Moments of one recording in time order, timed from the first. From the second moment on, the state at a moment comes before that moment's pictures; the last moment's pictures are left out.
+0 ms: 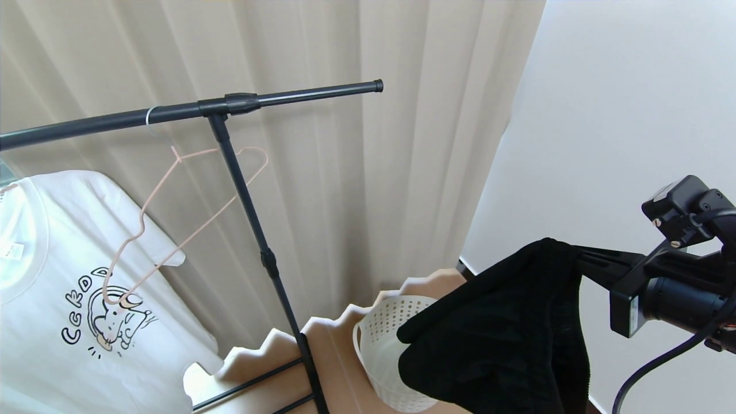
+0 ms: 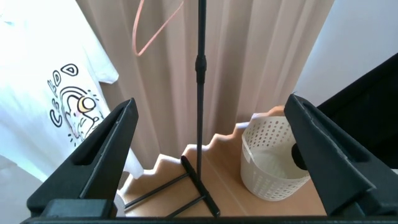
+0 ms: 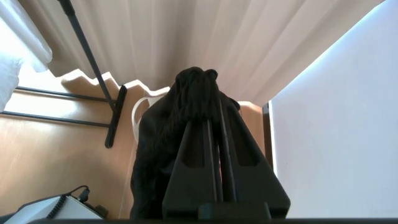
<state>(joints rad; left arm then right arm) 0.00 0.00 0.00 -0.06 -0.09 0.02 0.43 1.26 -0.56 -0.39 -0.04 -0.21</state>
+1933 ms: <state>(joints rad) 0.00 0.00 0.00 -0.06 -0.09 0.01 0.43 1.25 -0.51 -0.52 -0.04 -0.27</state>
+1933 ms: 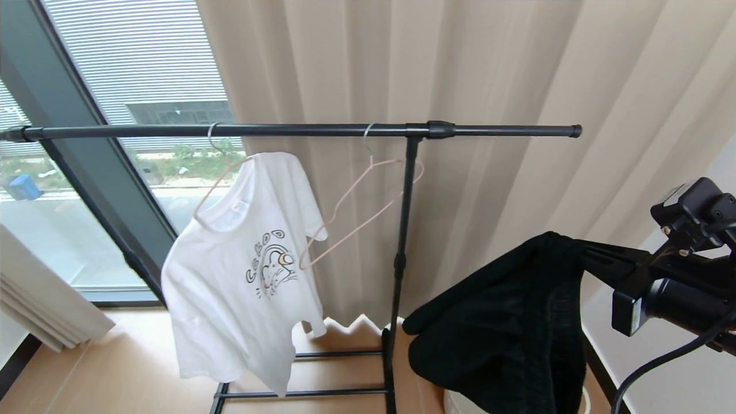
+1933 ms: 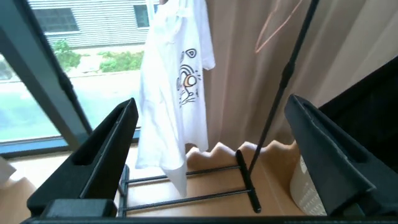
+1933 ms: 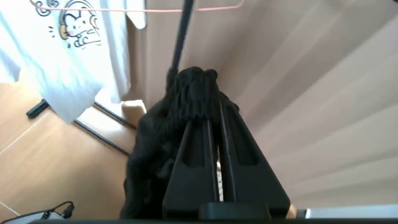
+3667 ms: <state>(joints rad) -0.51 1.30 -0.54 -0.20 0.05 -0.54 0.75 1.74 -1.19 -0.12 -0.57 0.43</state>
